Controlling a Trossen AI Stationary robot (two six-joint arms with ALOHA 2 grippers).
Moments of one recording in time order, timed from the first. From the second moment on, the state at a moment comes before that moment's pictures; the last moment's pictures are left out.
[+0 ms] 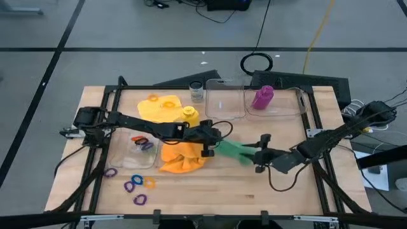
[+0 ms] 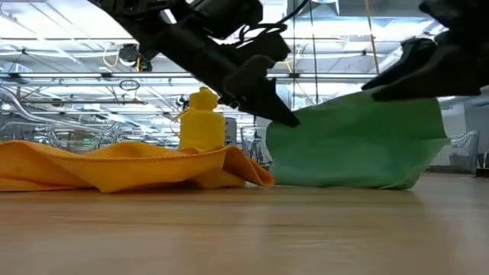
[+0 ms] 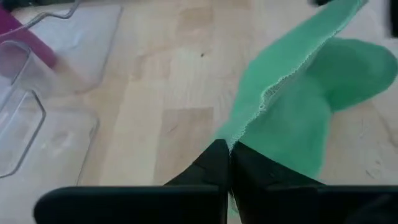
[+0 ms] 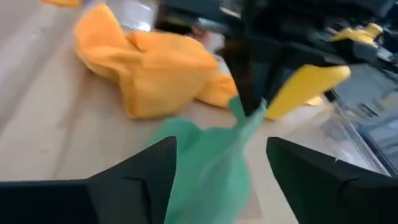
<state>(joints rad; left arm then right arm) -0.05 1.87 1.18 0.02 -0.13 0.06 0.58 1.31 0.59 0.19 0.82 -0.05</state>
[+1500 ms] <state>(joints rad) -0.20 1.59 1.19 -0.08 -0.47 0.16 0.58 1.09 0.67 0.16 0.99 -0.23</state>
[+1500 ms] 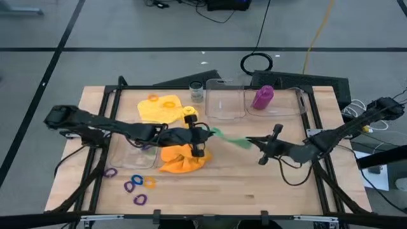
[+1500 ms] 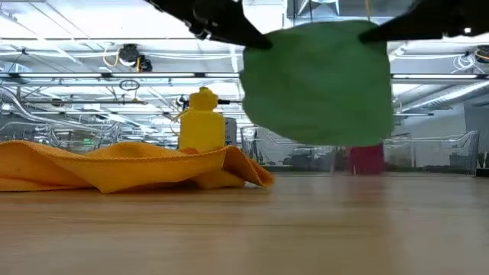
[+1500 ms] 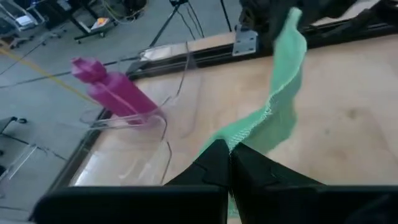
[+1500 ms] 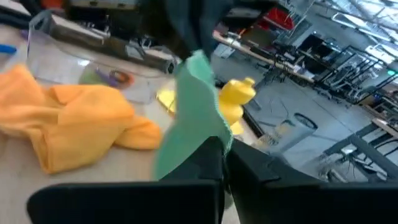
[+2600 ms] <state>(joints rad) -0.30 1.69 1.19 0.04 -0.36 -0.25 0.79 1.22 0.69 0.15 0.89 0.27</state>
